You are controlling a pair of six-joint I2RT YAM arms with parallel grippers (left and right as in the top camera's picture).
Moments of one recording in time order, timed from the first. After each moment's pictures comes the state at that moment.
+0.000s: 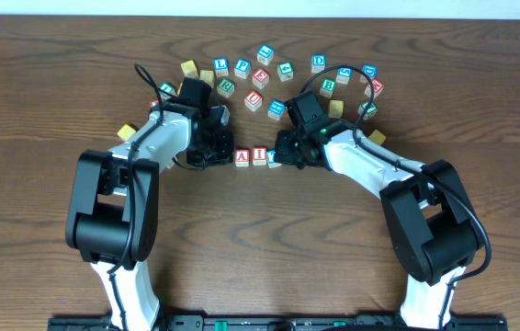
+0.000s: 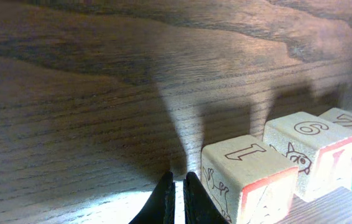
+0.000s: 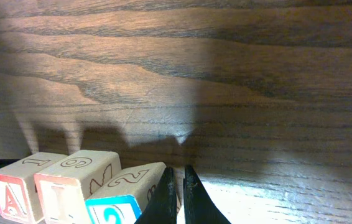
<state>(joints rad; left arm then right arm) -0.21 2.01 1.27 -0.65 0.40 -0.21 0.50 2.00 1.25 -0.39 -0.16 0.64</state>
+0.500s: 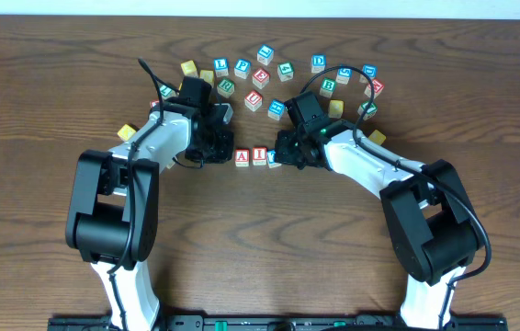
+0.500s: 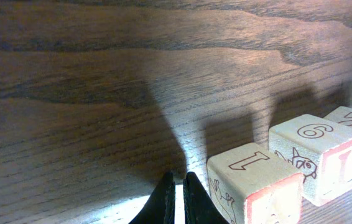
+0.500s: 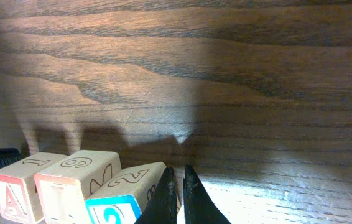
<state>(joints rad) -0.21 2.01 1.27 -0.62 0.37 -0.10 0.50 2.00 1.25 -0.39 -0.16 0.64</state>
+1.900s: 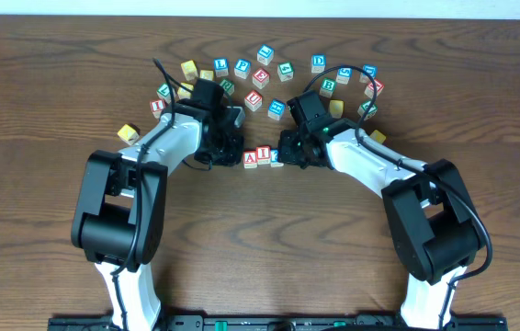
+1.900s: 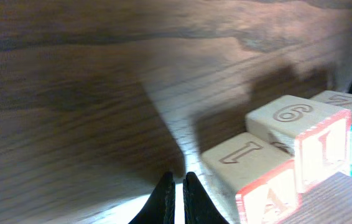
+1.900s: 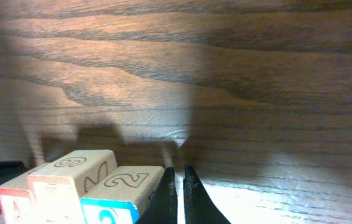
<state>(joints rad) -0.26 2.01 1.27 -0.62 0.37 -0.09 0.48 2.00 1.25 -0.41 -0.16 0.61</state>
